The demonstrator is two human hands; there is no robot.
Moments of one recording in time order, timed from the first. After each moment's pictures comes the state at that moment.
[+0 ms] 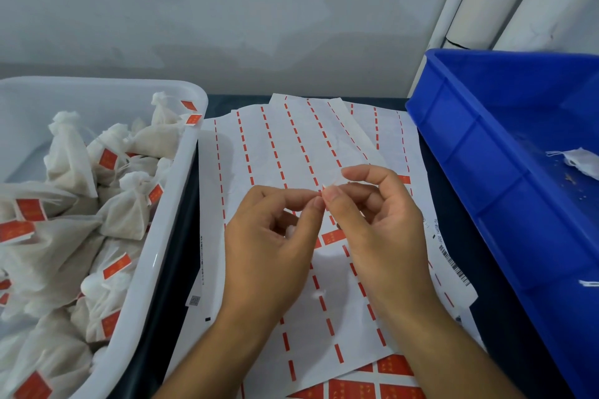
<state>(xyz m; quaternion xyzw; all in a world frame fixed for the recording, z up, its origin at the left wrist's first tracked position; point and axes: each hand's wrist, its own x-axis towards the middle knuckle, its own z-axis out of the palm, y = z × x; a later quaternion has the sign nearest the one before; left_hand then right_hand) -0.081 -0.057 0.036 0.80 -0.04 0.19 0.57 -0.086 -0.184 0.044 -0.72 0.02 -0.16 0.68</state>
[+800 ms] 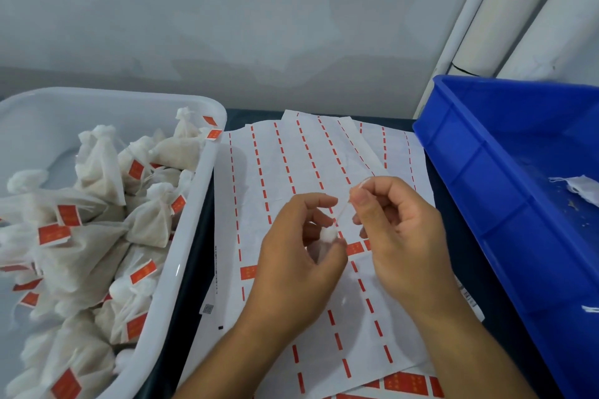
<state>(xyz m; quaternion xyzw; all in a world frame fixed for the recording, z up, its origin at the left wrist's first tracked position) -0.083 -0.056 0.025 0.79 -0.09 0.10 0.60 -0.077 -0.198 0.060 -0.79 -0.05 -0.18 0.58</state>
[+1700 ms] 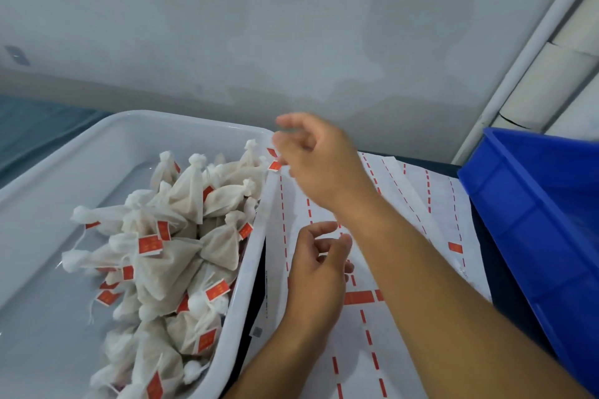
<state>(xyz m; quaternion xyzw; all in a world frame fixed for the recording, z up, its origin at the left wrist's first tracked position) -0.062 -0.041 0.034 0.61 0.14 0.00 0.78 0.026 -0.061 0.138 -0.83 -0.15 -0.04 0.54</state>
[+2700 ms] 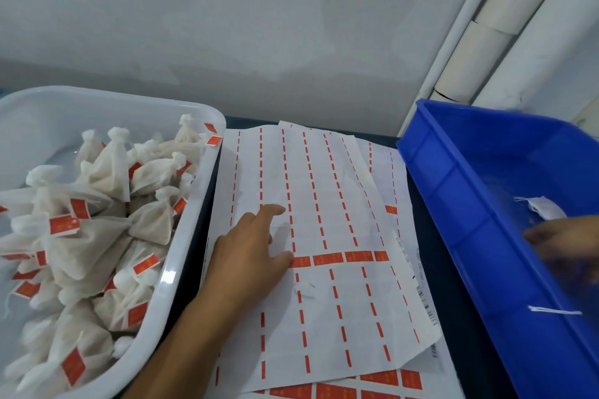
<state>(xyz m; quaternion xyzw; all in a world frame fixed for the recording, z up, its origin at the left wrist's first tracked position) -0.059 -0.016 0.011 0.94 0.02 -0.04 0.35 -0.003 -0.541 0.071 -0.85 0.28 0.40 0.18</state>
